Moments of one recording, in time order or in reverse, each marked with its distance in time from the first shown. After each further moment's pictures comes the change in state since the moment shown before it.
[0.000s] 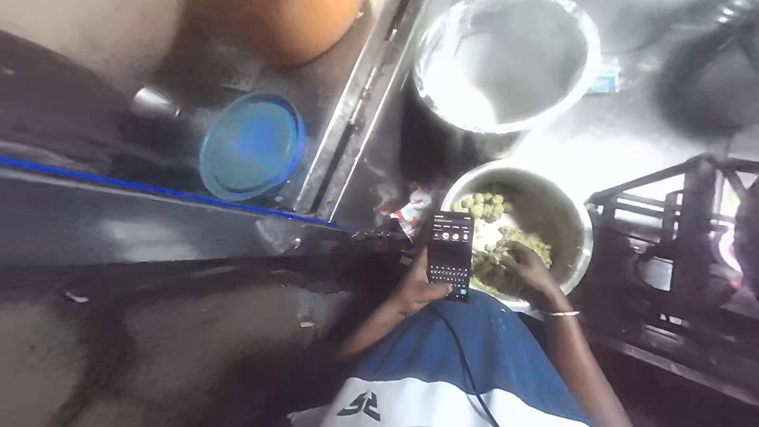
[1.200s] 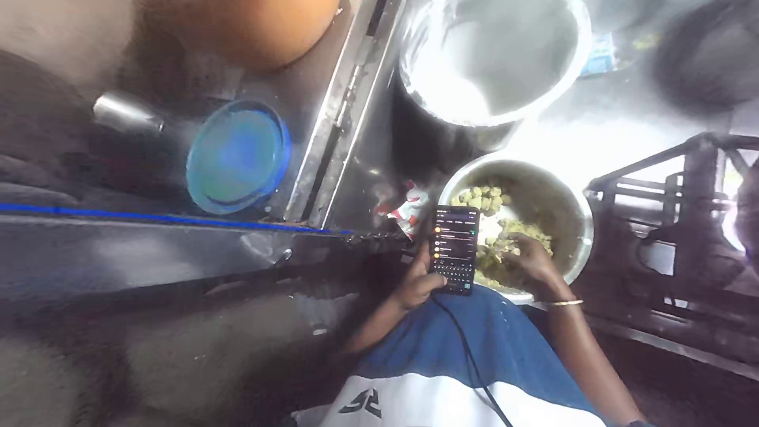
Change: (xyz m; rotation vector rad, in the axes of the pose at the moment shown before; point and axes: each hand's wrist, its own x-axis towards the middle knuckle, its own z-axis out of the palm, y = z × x) left_hand 0.012 -0.008 -0.008 -0.086 -0.133 0.083; right_hand 0.001 -0.006 -0.003 -0.023 0.069 0.064
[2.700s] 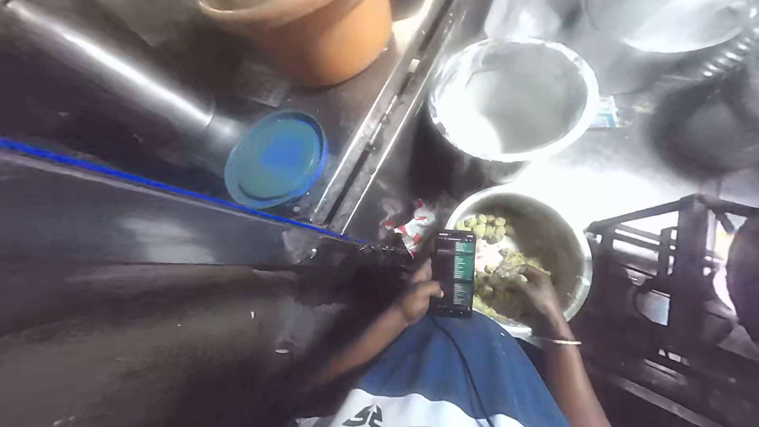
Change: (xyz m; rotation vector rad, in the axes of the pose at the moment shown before) left_hand 0.003 0.010 0.006 0.036 0.251 -0.097; right_hand -0.004 0.003 -0.001 0.134 0.160 -0.077
